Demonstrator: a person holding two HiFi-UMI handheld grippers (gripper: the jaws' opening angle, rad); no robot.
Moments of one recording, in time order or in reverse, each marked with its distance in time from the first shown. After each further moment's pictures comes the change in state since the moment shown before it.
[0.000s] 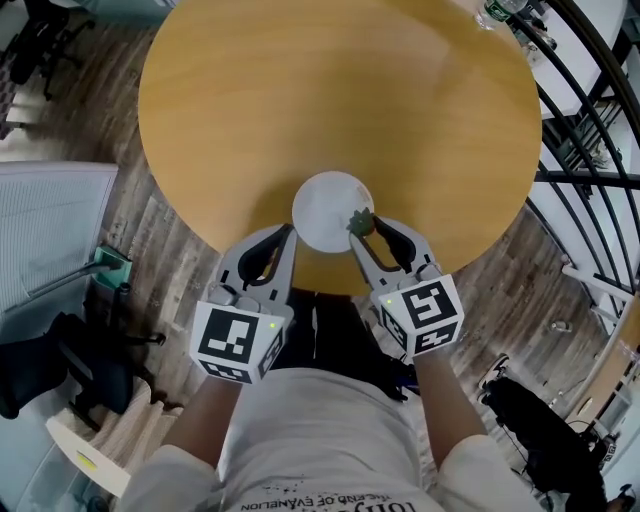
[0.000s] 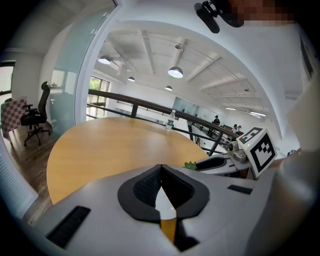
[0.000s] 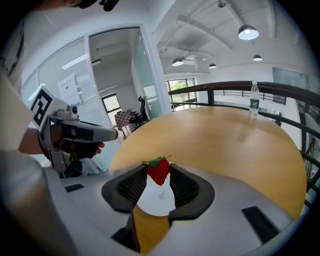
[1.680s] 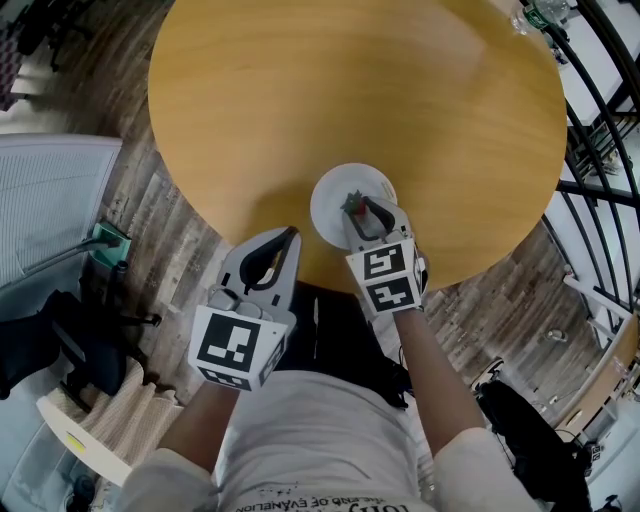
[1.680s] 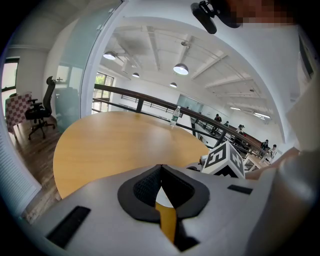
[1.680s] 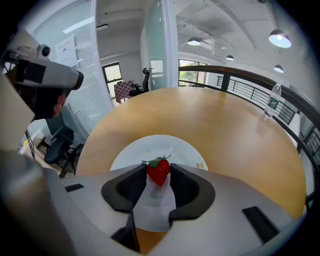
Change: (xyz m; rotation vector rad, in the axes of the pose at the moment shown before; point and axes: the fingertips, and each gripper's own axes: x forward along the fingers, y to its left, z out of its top) left arm -0.007 0.022 -0.027 -0.045 0.048 0.030; right arm 0.094 -0.004 -0.069 -0.172 0.276 -0.059
